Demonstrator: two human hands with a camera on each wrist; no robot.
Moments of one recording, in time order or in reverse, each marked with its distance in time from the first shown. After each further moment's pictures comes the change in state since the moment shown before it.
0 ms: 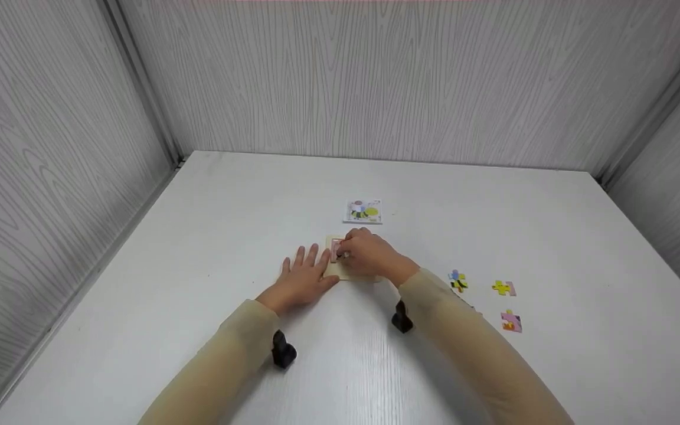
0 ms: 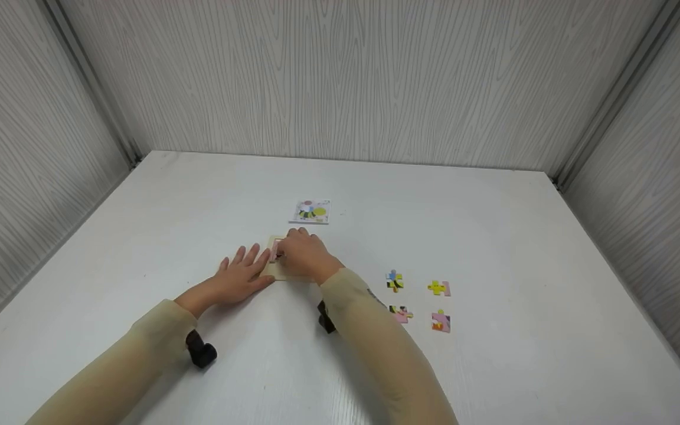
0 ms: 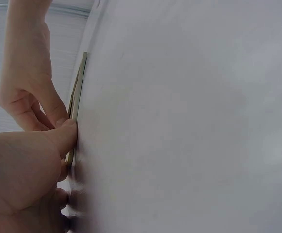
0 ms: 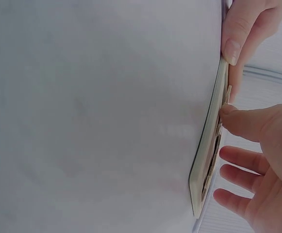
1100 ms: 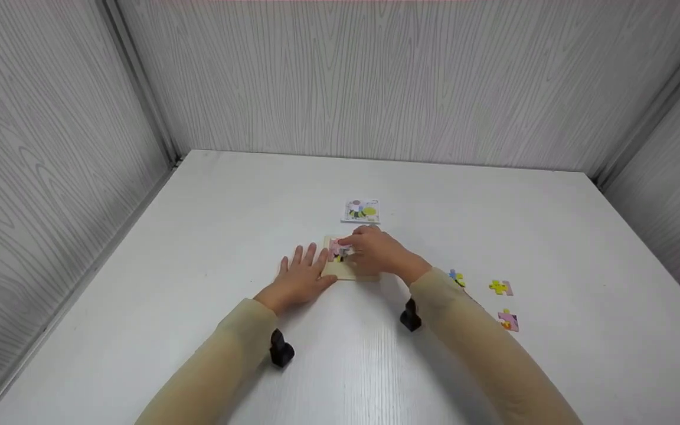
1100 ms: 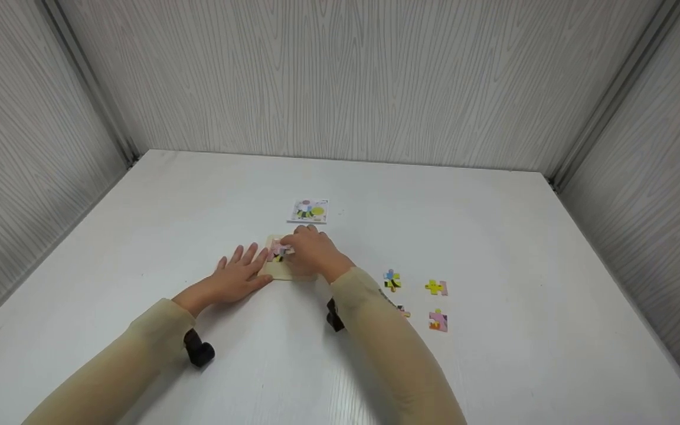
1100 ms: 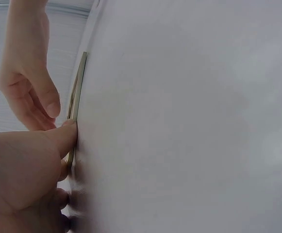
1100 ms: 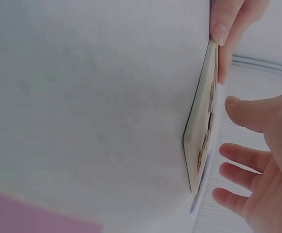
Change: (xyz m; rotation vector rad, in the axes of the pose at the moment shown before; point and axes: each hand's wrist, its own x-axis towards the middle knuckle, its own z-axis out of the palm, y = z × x) left_hand -0.001 0.001 -0.001 0.004 -0.002 -0.009; right_hand -0.011 0.013 -0.005 0.037 0.005 0.046
